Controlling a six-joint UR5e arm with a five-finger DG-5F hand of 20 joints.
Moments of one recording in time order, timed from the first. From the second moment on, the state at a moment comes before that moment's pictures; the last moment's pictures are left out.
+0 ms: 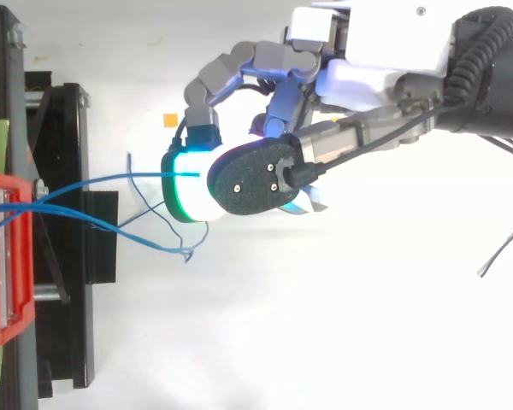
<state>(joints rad) 0.05 -2.20 -1.27 -2.90 -1.44 -0.01</state>
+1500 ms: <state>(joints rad) 0.05 -2.20 -1.27 -2.89 -1.43 0.03</state>
